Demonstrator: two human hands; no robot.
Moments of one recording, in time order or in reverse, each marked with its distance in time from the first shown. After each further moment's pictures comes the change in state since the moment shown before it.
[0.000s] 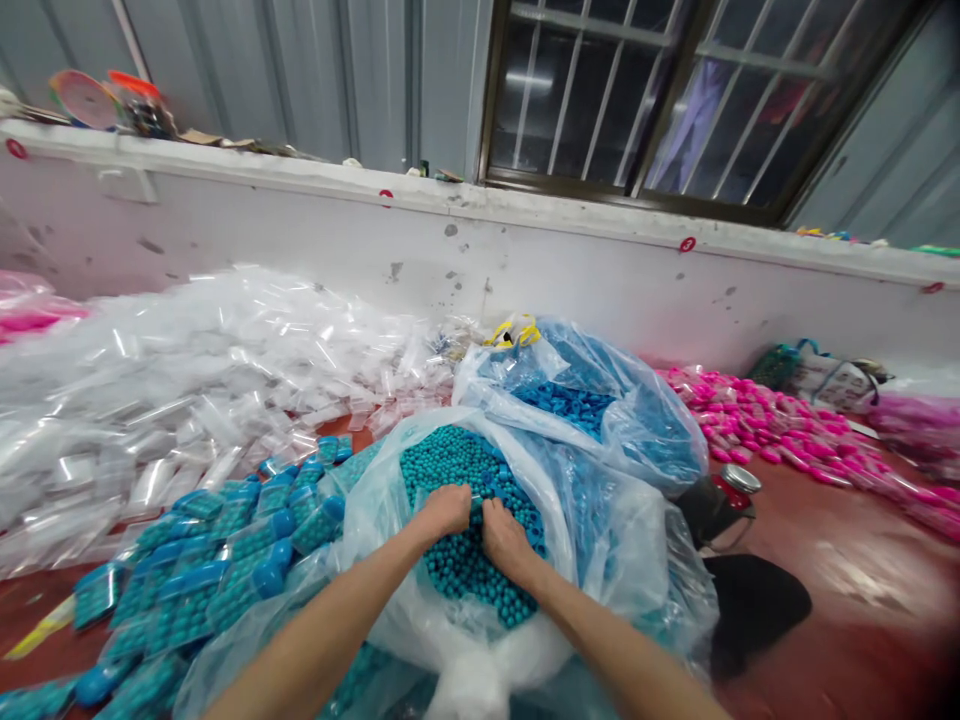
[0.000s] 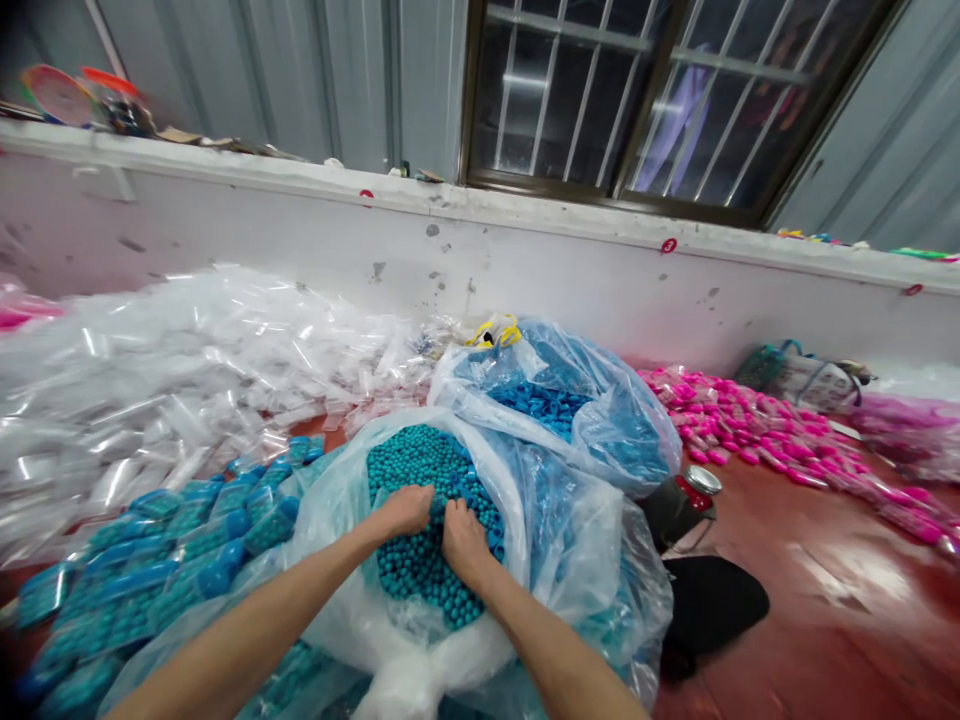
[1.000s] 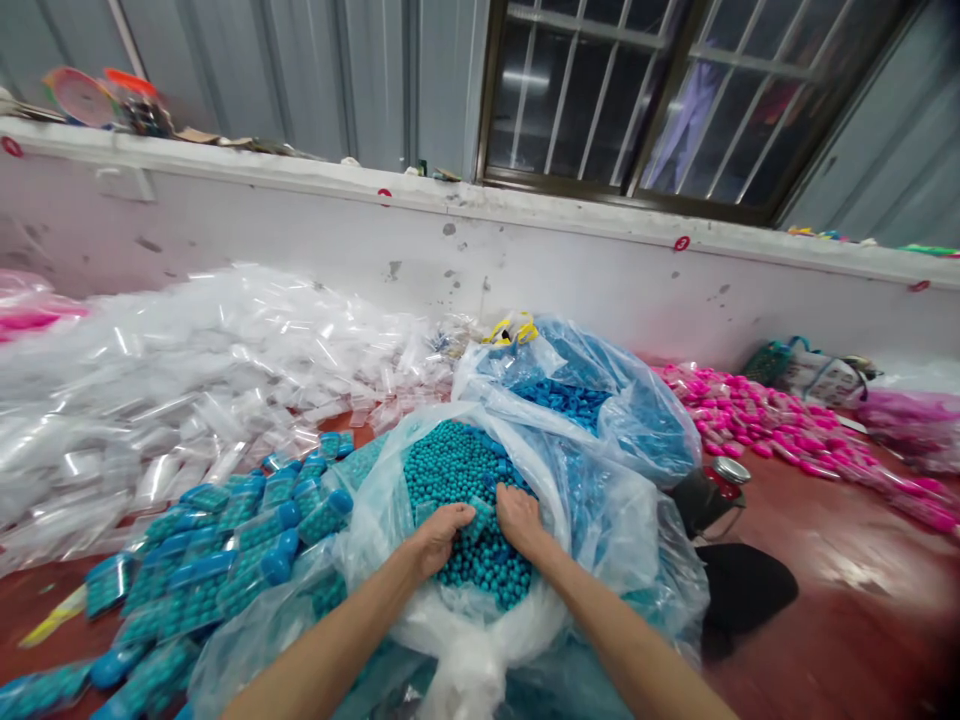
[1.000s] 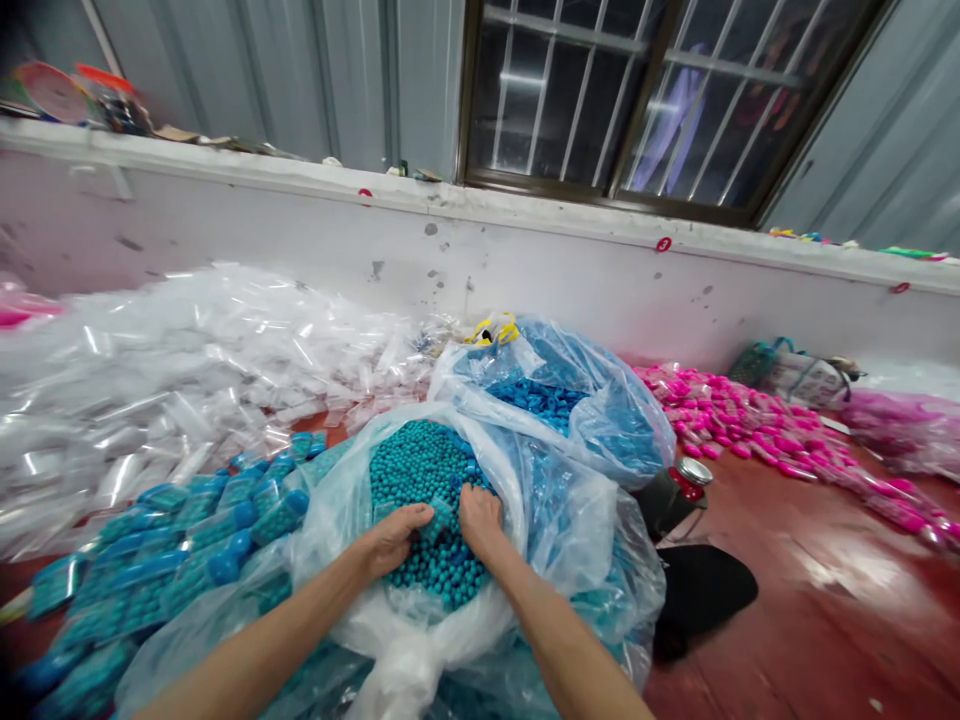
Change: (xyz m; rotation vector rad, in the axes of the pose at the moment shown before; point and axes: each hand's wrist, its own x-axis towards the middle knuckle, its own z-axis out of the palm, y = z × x) left_hand -0.041 0.003 0.019 -1.273 -0.162 -0.192; right_hand 0.002 0.003 -0.033 -0.323 0.030 0.034
